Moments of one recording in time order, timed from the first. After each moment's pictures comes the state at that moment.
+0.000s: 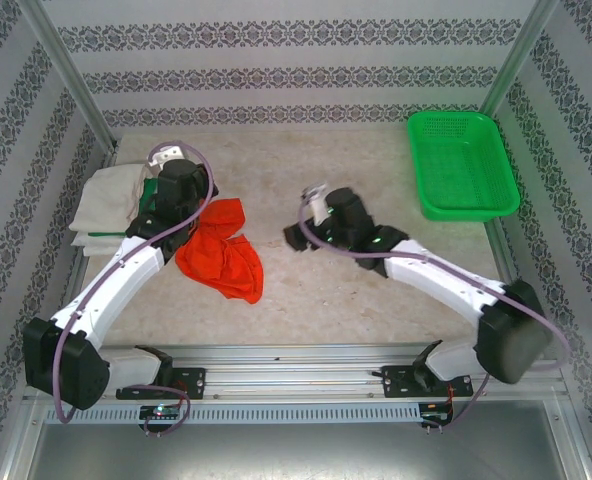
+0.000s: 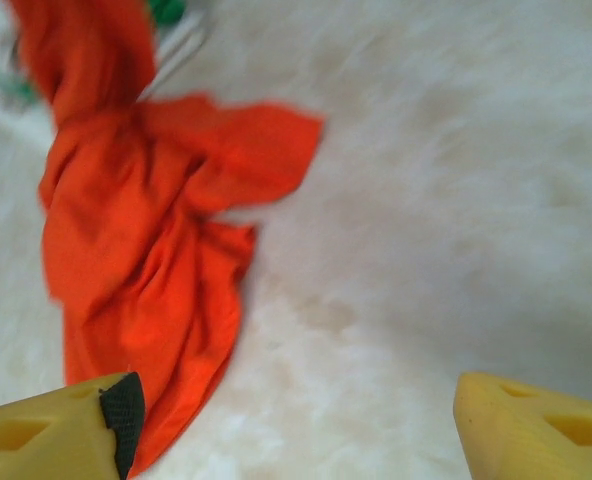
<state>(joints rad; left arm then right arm) -0.30 1.25 1.06 -0.19 -0.36 -0.56 0.73 1.43 0.97 -0.15 -0.10 0.19</state>
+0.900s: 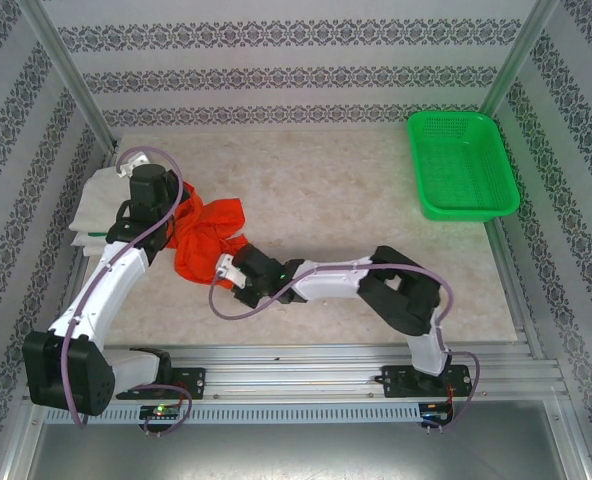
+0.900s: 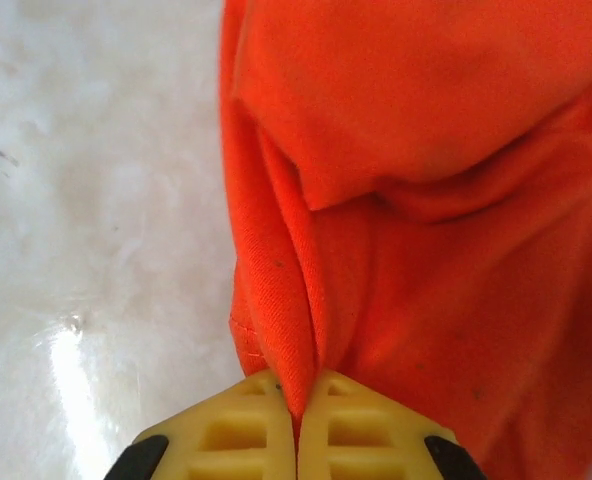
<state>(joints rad) -0.10 1.21 0.98 -0.21 -0.26 -0.61 1.05 1.93 1.18 -0.05 -0.02 -0.12</state>
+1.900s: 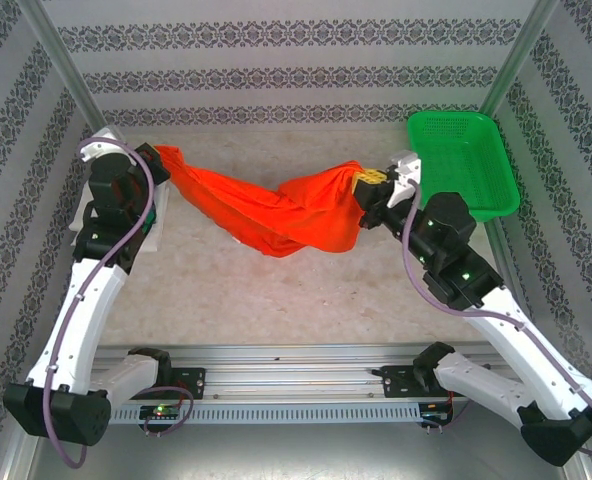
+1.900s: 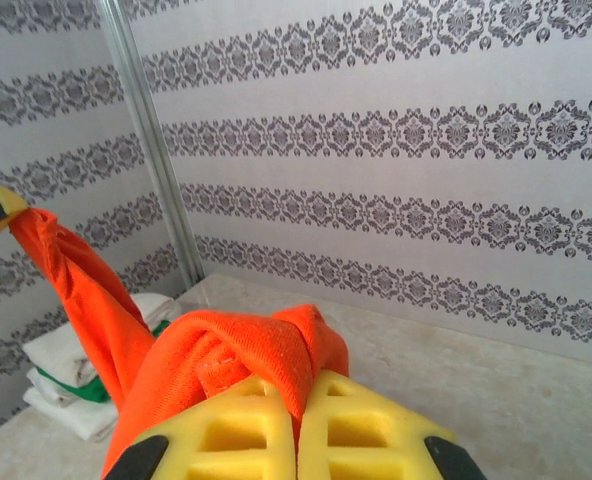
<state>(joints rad) -0.09 1.04 1.16 -0.26 -0.22 -0.57 0.58 0.87 1.01 -0.12 -0.02 0.18</state>
